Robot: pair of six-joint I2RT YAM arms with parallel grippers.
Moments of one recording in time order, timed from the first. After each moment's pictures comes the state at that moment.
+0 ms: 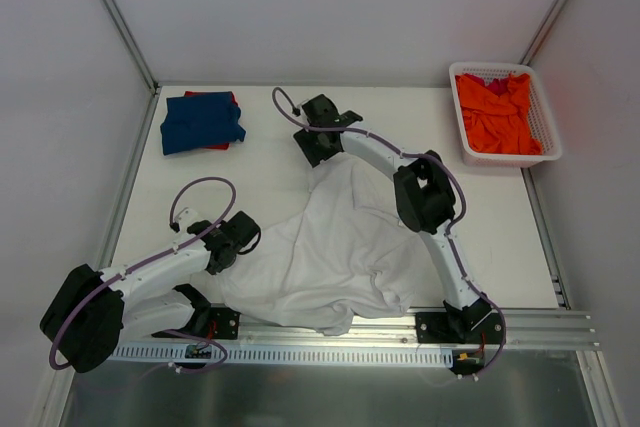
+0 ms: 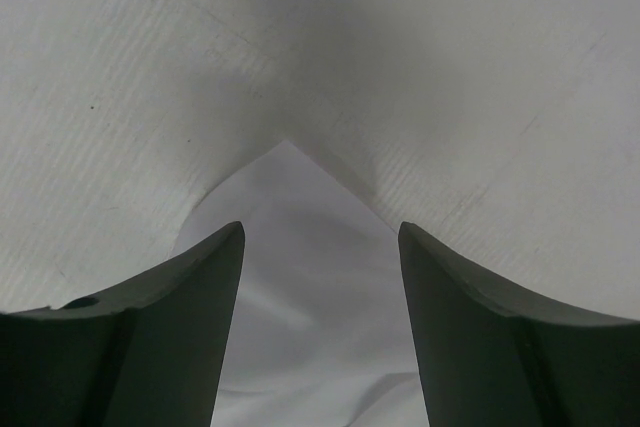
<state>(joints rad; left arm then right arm) -0.66 1.07 0.46 -0.91 -0.66 -1.54 0.68 2.34 2.03 -0.68 0.12 -0.03</state>
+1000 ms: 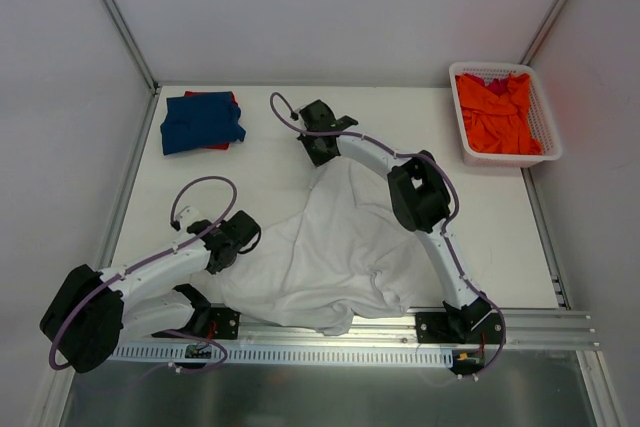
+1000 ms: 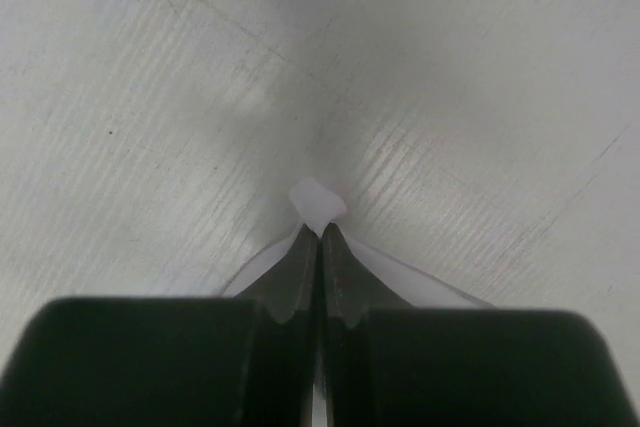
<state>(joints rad) -0.66 1.07 0.46 -0.91 -0.66 -1.52 0.69 2.40 2.04 -0.64 0.08 0.03</state>
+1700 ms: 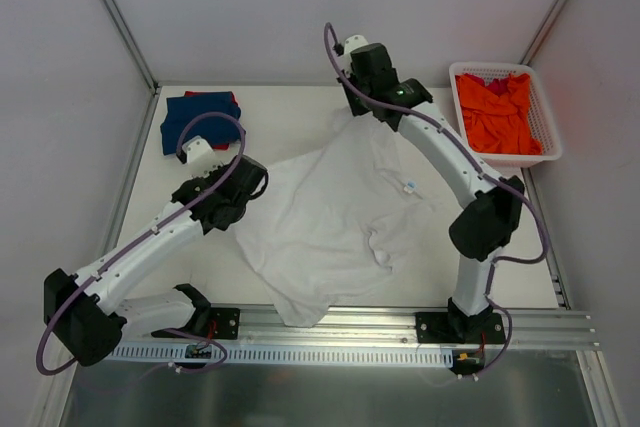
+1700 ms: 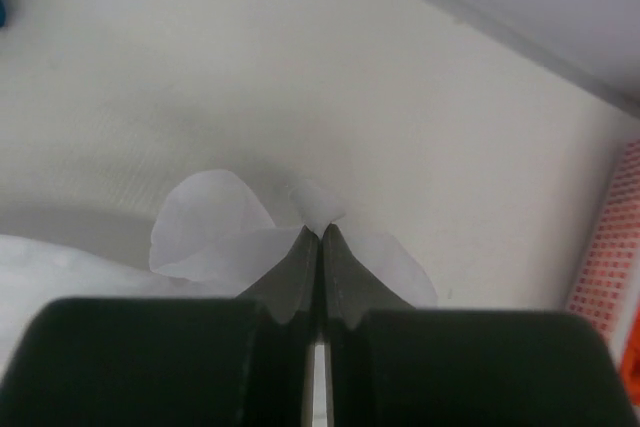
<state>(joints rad) -0.66 1.11 0.94 -0.91 -0.88 -1.13 0.60 1.94 1.98 -0.70 0.22 -0.05</state>
